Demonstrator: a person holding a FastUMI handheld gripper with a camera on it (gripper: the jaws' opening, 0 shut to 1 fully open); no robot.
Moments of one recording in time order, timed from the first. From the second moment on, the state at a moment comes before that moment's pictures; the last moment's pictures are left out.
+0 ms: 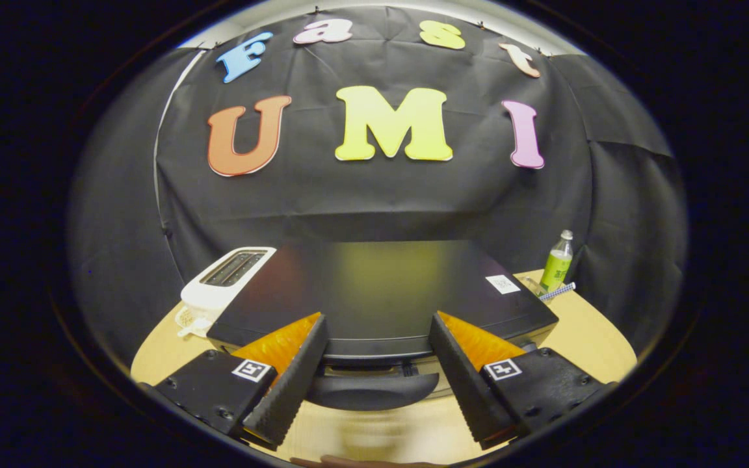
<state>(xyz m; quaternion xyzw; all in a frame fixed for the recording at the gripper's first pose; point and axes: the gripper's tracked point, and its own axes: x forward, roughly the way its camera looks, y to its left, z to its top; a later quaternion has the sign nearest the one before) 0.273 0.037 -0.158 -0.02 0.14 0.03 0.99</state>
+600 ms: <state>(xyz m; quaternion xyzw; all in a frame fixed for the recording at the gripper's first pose) 0.246 0.029 -0.182 -0.03 0.19 0.04 0.98</state>
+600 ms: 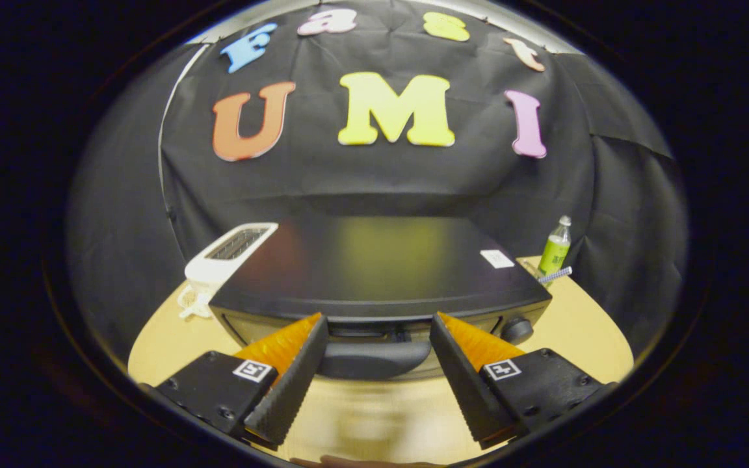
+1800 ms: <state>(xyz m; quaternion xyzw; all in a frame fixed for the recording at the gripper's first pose) 0.136 0.009 -0.274 -0.01 0.21 0.04 0.98</state>
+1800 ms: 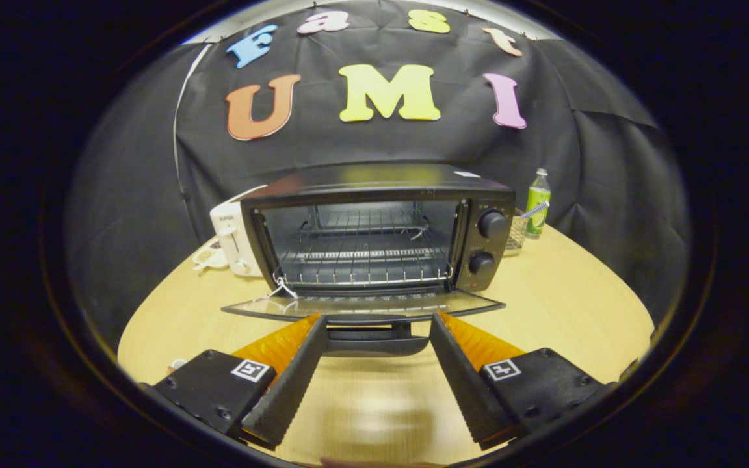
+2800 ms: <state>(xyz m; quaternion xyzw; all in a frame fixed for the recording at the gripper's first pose) 0.114 0.005 -0.298 -0.04 0.28 0.07 0.96</state>
